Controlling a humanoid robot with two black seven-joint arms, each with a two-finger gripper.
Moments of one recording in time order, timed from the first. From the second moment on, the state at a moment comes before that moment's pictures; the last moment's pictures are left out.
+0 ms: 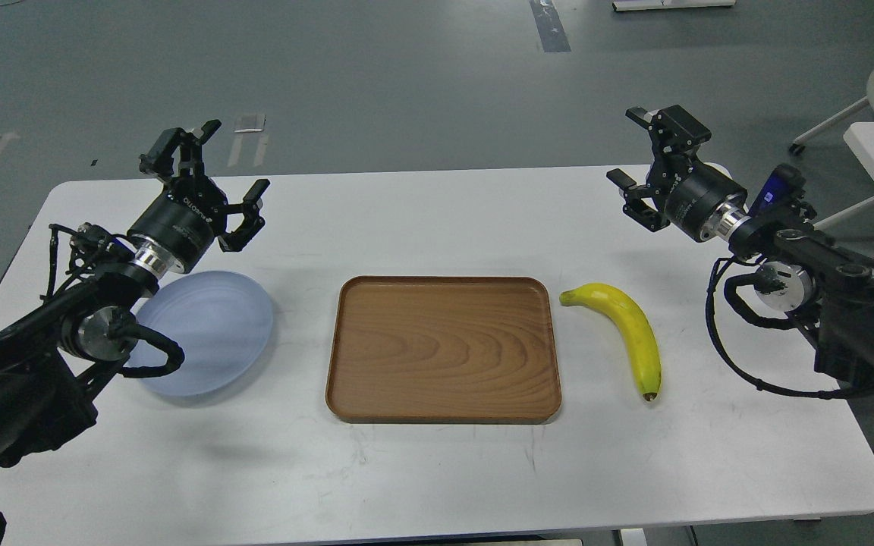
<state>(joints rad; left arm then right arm) -0.71 0.36 -0.57 -0.67 0.07 -0.49 -0.46 0.92 -0.35 0.21 0.46 -0.16 0.49 0.49</state>
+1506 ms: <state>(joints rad) -0.82 0.82 -0.23 -0.84 1.61 -0.30 -0.49 0.92 -0.35 0.16 0.43 -0.16 0.49 0.49</state>
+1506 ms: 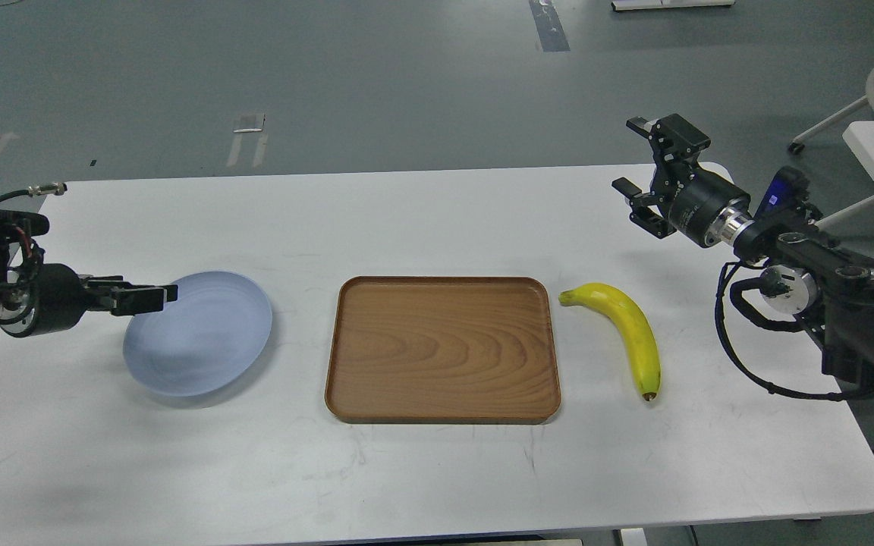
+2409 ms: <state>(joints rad) -0.70 0.78 -0.20 -0.71 1.49 -0.25 -0.49 0.92 -0.35 0.16 0.43 -0.16 0.49 0.49</state>
